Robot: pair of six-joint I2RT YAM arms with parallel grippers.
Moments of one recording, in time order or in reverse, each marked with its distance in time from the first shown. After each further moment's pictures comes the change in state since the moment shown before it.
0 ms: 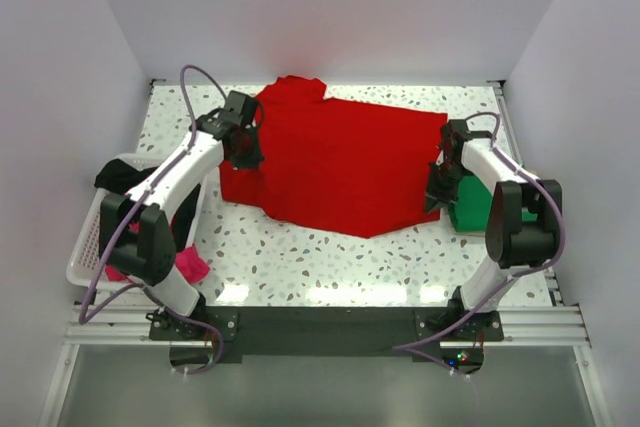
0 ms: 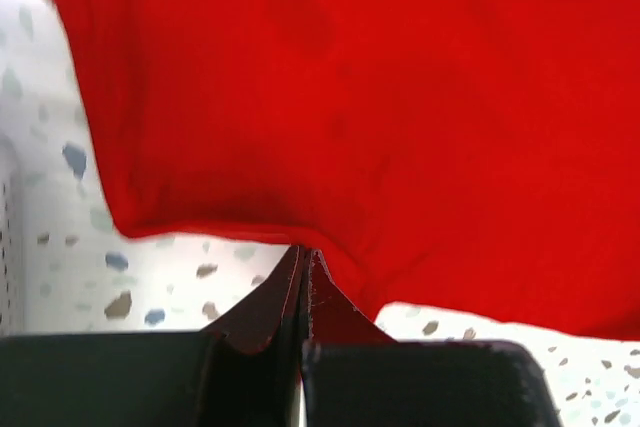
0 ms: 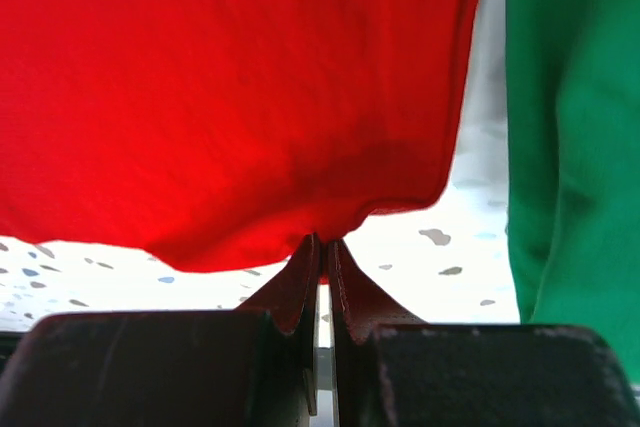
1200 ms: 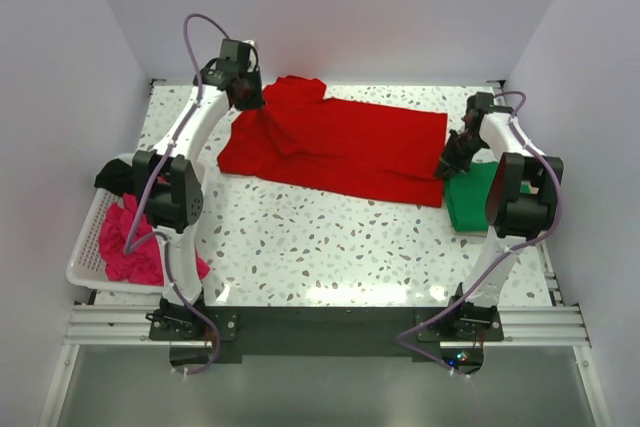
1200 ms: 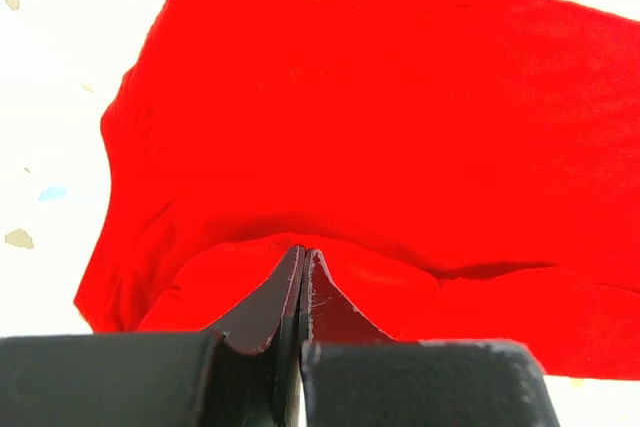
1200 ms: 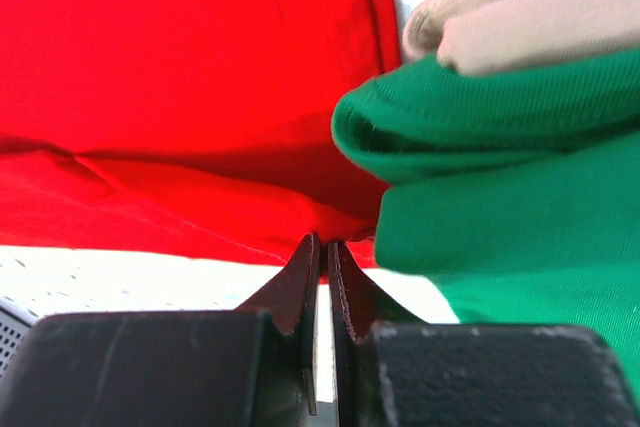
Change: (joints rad) left arm 0.120 0.469 0.640 0.084 0.105 0.214; right arm -0.158 0.261 0.354 0.015 -0.089 0.065
